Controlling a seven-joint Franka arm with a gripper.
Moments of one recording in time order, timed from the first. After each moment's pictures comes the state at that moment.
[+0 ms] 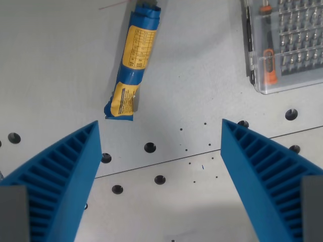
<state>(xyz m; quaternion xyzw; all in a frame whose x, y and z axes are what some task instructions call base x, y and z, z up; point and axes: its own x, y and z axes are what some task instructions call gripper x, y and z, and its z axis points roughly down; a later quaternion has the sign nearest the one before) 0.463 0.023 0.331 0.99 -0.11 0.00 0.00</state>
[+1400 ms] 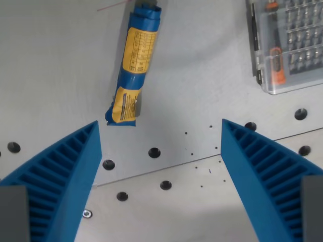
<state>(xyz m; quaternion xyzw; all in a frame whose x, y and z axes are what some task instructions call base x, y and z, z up) 0.467 0.025 0.306 0.99 -0.13 -0.01 0.00</state>
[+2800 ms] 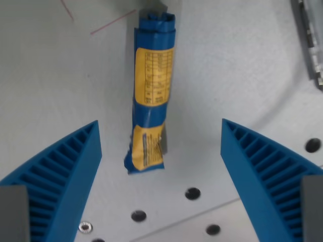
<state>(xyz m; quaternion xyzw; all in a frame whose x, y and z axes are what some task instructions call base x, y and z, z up) 0.472 0.043 0.205 0.98 -0.21 -0.01 0.00</state>
